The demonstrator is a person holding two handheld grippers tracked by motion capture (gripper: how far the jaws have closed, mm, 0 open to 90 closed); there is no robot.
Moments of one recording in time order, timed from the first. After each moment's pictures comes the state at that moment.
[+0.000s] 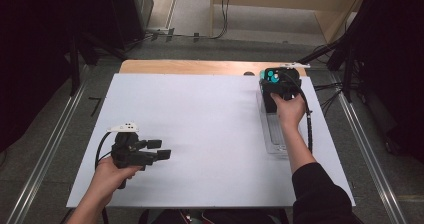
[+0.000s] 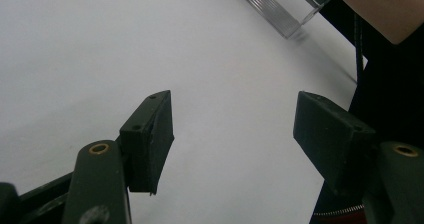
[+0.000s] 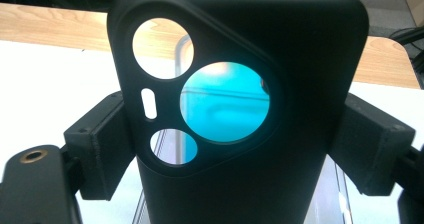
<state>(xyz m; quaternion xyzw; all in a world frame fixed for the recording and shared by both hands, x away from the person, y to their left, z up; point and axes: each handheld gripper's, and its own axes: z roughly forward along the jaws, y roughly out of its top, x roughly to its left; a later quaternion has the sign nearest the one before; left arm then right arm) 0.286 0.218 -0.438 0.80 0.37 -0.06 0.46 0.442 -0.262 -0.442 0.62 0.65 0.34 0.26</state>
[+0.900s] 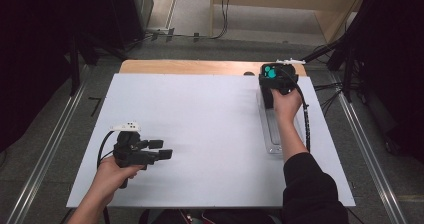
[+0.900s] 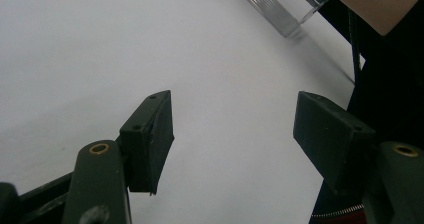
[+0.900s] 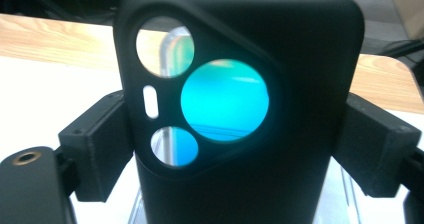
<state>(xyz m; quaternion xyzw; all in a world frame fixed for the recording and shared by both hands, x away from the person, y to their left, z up) 0.289 0.214 -0.442 0.81 0.37 -0.07 0.46 0.466 -0.261 -0.449 0.61 0.65 0.35 0.27</state>
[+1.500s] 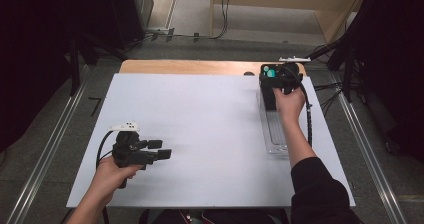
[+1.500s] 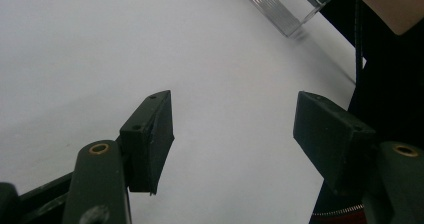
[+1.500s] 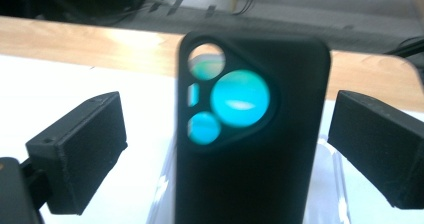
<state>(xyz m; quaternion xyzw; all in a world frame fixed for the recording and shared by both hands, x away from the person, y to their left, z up) 0.290 0.218 -0.442 0.80 0.38 -0.07 0.46 0.452 -0.262 -0.429 0.61 0.66 0.36 0.24</state>
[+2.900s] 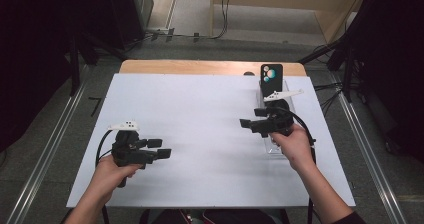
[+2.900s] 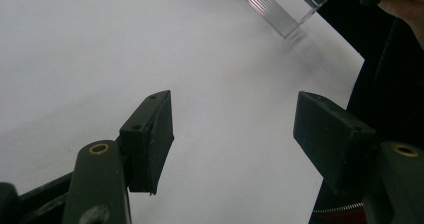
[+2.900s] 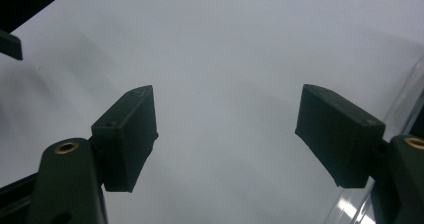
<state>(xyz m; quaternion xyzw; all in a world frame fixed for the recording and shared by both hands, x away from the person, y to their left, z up) 0.290 0.216 -0.438 0.81 0.37 -0.06 0.46 0.320 -0.209 -0.416 0.45 0.79 0.41 0.07</state>
